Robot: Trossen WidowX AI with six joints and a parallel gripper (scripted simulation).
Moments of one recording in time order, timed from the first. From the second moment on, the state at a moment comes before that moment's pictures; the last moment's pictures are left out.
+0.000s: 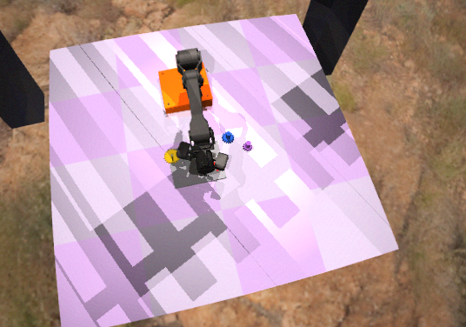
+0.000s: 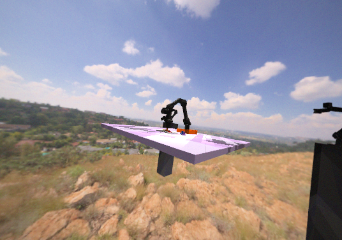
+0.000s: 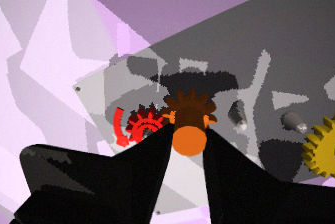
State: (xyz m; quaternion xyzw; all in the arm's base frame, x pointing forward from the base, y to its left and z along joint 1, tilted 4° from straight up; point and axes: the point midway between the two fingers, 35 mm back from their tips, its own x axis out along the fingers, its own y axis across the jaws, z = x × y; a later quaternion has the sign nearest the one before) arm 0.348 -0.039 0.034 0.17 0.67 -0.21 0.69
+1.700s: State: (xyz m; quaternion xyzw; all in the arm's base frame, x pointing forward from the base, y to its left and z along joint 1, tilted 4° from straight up) arm 0.348 -0.040 0.027 0.18 0.67 -0.22 0.69
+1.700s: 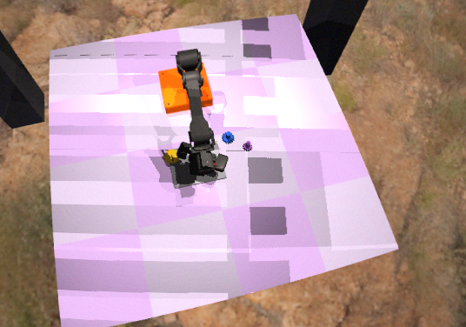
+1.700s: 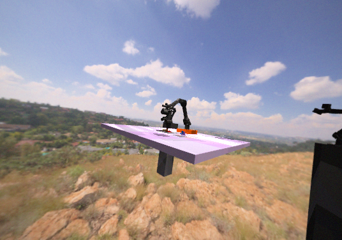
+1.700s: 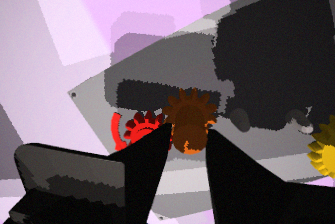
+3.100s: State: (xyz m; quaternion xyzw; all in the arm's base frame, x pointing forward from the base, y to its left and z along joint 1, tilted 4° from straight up) arm 0.296 0.171 0.043 -0.22 0.67 0.20 0.68
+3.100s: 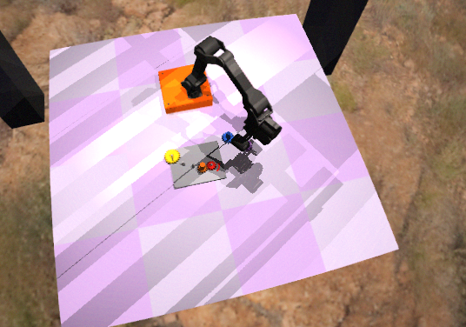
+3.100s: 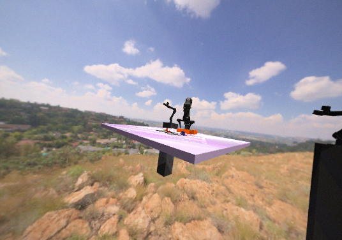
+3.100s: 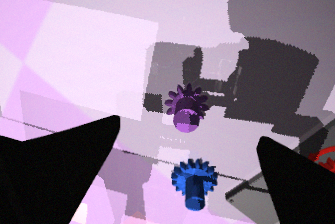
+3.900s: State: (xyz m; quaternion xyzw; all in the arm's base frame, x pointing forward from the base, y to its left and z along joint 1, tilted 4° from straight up) arm 0.295 0.169 0.008 -0.22 0.67 0.20 0.68
